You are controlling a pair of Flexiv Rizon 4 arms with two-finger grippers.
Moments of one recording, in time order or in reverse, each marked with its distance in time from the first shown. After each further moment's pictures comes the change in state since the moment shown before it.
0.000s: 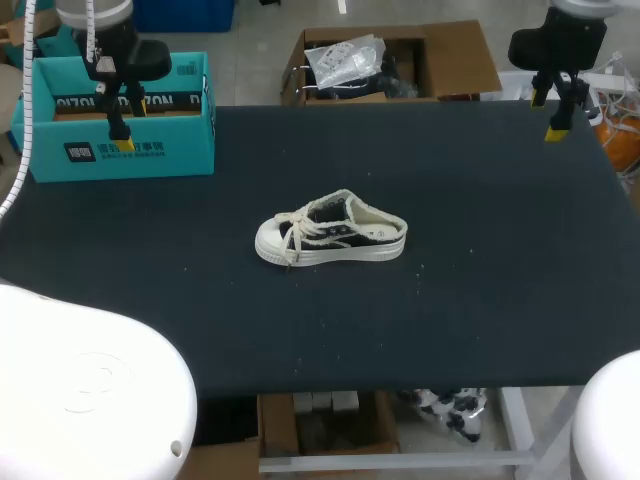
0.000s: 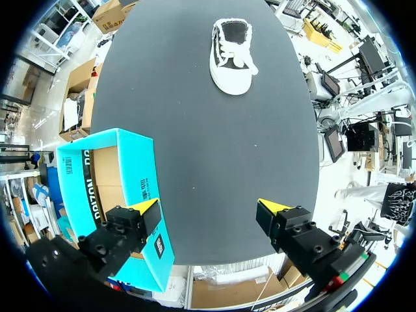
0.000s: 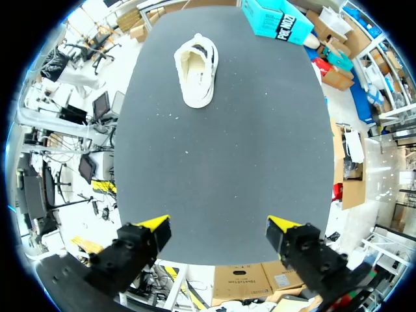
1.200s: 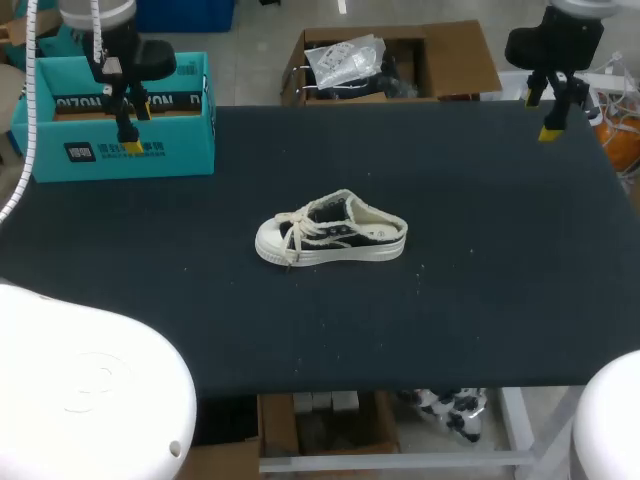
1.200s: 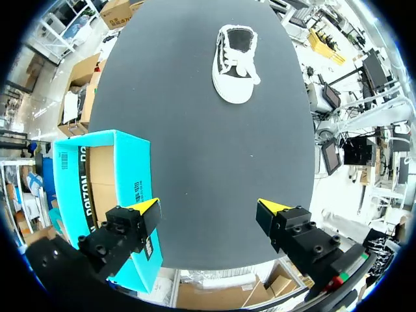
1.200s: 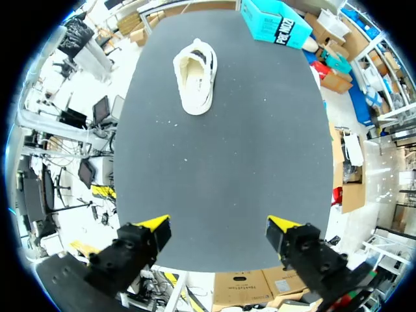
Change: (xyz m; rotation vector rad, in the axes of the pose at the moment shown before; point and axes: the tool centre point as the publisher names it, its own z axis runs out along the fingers) left arm 0.011 -0.013 0.004 0.027 0.040 -0.100; right arm -0.001 0.012 0.004 -0.056 -0.001 0.009
